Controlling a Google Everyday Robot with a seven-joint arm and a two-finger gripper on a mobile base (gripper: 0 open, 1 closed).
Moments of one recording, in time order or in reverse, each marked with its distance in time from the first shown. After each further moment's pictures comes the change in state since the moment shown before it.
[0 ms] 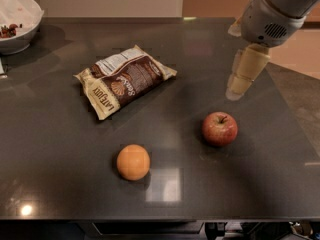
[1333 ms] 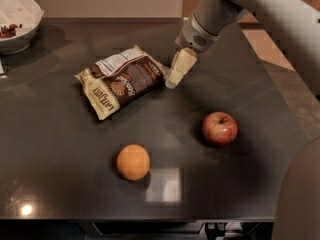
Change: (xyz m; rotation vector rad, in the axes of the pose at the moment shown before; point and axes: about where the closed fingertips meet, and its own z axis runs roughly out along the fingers) arm -0.099 -0.079 0.137 -0.114 -0.231 0.040
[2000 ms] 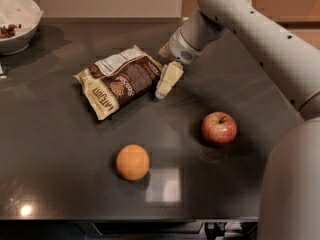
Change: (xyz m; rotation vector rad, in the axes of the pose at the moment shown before) arm -0.017 0.000 0.060 -0.073 -0.089 -0.118
